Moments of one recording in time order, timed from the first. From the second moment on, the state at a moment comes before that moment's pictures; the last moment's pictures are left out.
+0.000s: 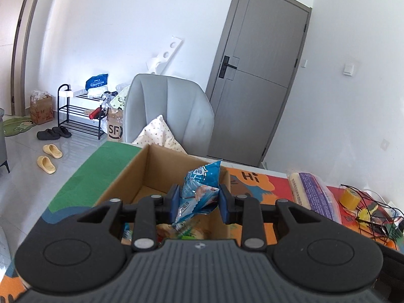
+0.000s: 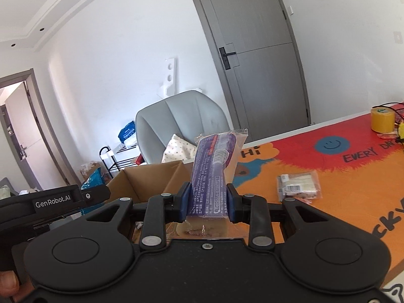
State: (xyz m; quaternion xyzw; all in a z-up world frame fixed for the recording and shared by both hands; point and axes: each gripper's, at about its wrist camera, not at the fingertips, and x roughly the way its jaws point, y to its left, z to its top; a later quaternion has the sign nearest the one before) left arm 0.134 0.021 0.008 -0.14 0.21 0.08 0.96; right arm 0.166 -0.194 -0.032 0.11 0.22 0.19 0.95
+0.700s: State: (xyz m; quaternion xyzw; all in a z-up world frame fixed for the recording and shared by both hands) left arm 0.180 0.076 0.007 -0.17 0.23 0.11 0.95; right arm 0.214 -0.132 -0.012 0.08 0.24 0.24 0.94
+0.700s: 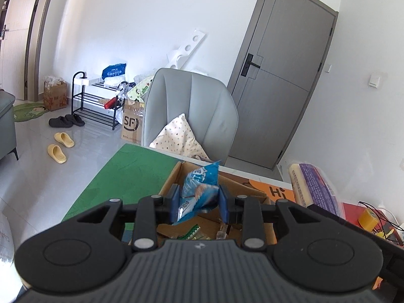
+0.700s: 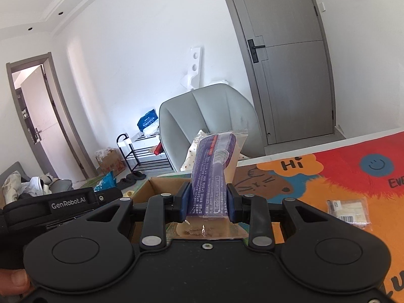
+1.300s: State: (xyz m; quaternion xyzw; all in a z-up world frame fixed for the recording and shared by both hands) left arm 0.172 0.129 0.015 -0.21 0.23 0.17 0.94; right arm 0.227 -0.069 -0.008 0.05 0.26 0.30 0.92
